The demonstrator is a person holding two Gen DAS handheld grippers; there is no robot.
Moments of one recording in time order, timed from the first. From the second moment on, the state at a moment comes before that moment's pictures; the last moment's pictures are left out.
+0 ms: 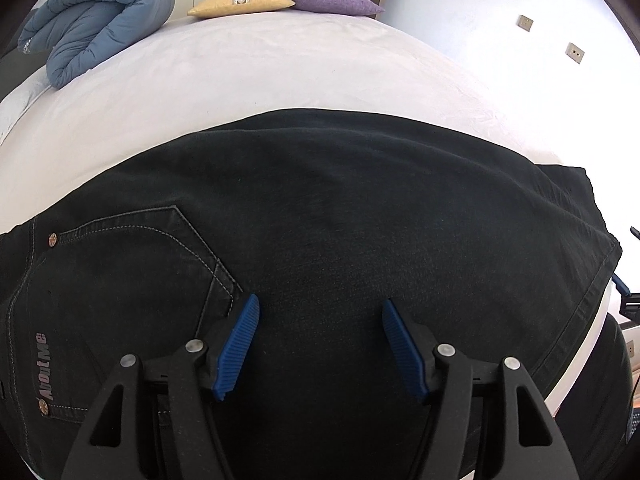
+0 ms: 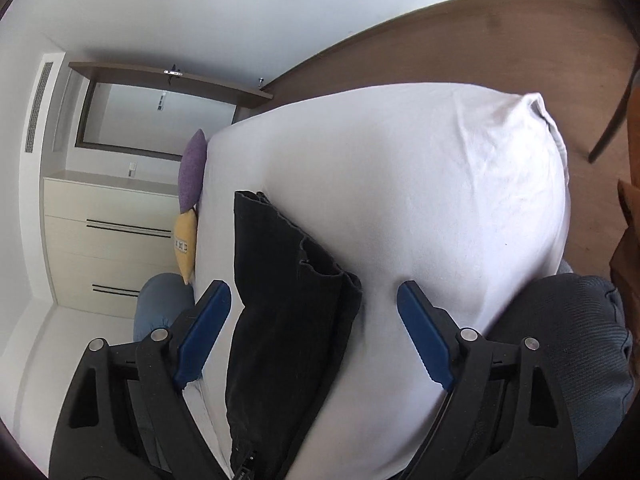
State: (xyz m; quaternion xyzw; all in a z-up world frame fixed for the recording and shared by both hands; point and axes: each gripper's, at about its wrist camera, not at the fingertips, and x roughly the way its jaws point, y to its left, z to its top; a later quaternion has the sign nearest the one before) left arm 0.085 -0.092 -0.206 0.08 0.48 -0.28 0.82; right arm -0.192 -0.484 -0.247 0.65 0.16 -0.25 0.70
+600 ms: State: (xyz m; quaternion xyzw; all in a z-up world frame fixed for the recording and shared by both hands) left arm 0.092 -0.088 -0.205 0.07 0.49 -0.28 0.82; right arm -0.128 -0.449 -0.292 0.73 0.09 -0.18 0.65
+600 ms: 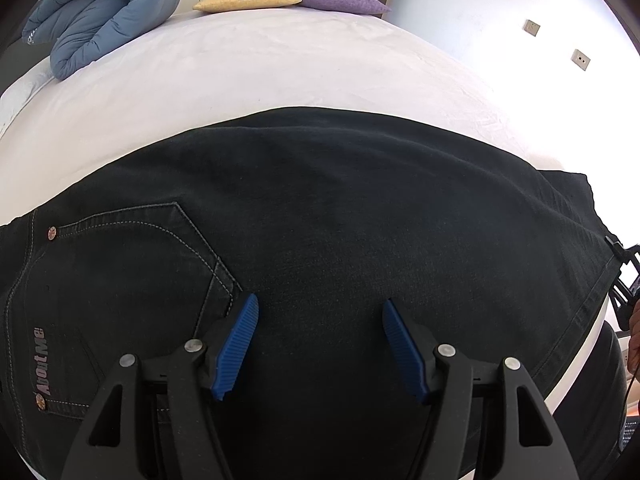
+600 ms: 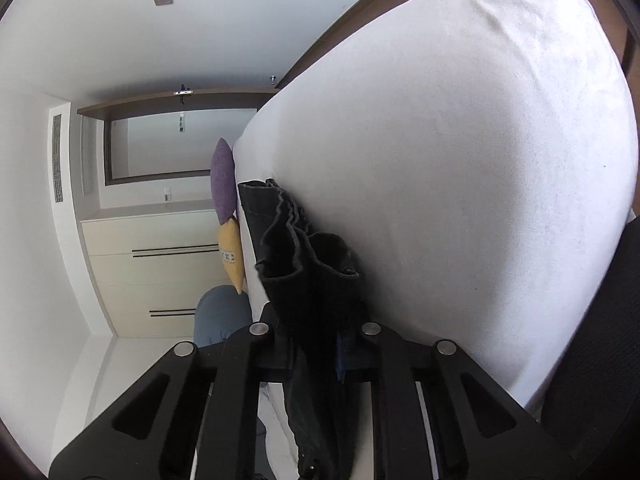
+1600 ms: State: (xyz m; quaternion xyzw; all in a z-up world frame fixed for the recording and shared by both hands) left arm 0.119 -0.025 -0.191 -0.14 0.53 -0.31 0.78; right arm 0.090 -0.172 -0.193 0.06 0.46 -0.08 0.88
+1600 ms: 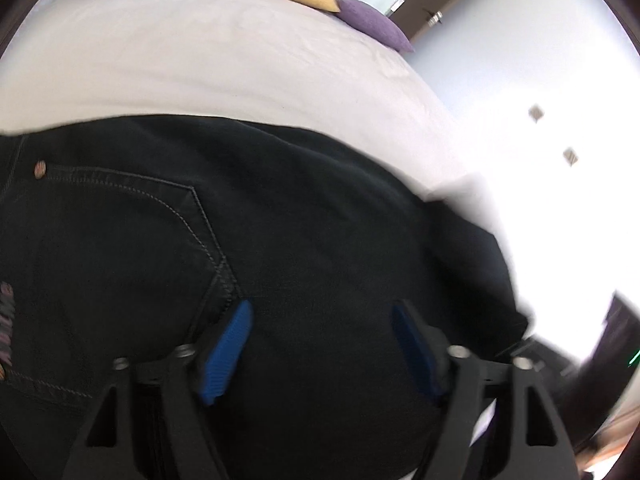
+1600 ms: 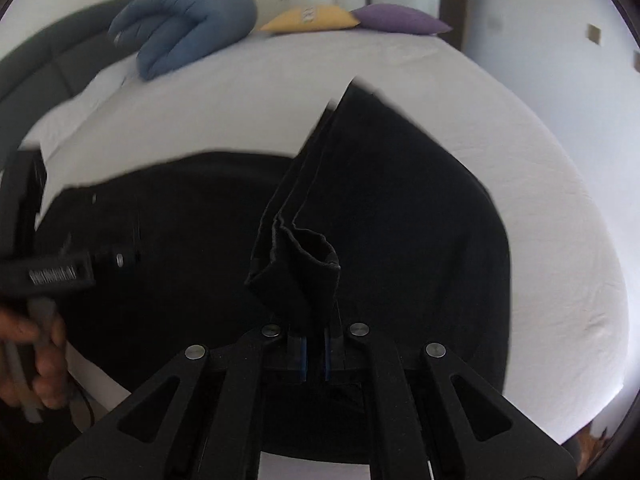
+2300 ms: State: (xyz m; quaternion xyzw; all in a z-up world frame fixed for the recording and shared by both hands) left arm 0.150 -0.111 -0.176 -0.19 0.60 -0.39 0.67; right arm 0.057 -0.093 -0.183 -0.10 0.40 -0.09 0.91
